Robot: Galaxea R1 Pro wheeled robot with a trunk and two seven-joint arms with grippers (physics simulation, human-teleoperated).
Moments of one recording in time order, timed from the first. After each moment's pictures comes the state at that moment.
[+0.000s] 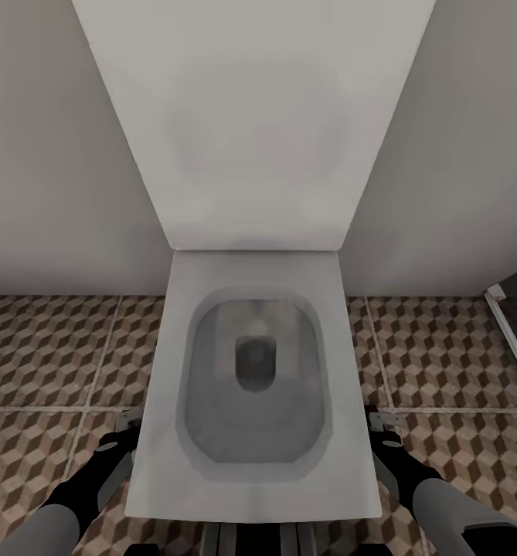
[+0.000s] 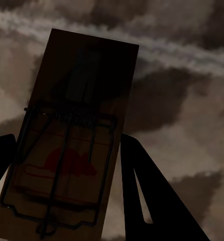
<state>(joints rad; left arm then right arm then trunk) -0.59 0.15 -0.16 -0.52 0.36 0.12 0.24 -0.73 -0.08 0.09 -0.20 -0.13 0.02 -0.15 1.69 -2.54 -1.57</state>
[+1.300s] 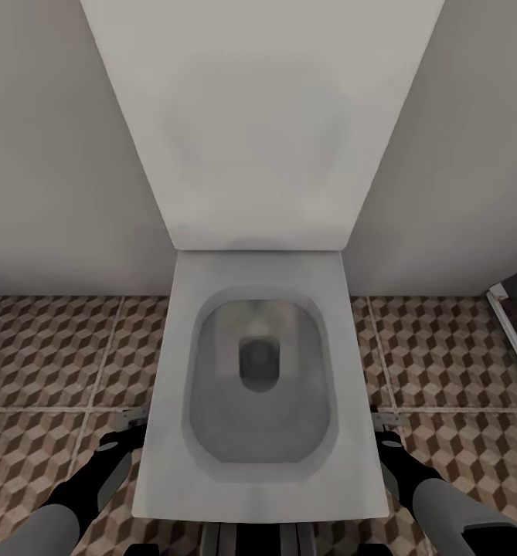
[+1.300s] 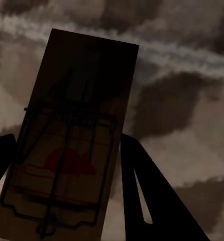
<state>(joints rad) -0.59 0.15 -0.16 -0.52 0.36 0.12 0.23 -0.73 -0.08 0.09 -0.20 -0.13 0.02 -0.15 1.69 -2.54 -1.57</state>
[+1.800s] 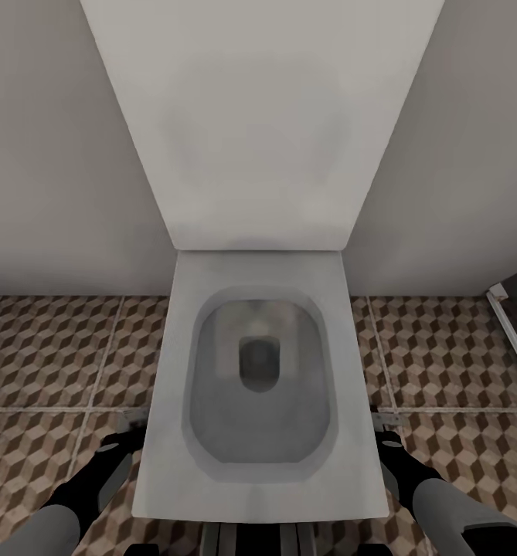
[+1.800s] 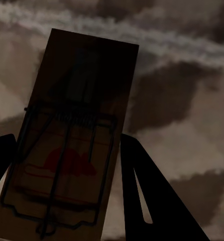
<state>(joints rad) -0.59 0.15 -0.16 -0.51 0.37 0.12 0.22 -0.73 -0.08 0.10 -0.20 -0.13 0.02 -0.15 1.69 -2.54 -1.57</state>
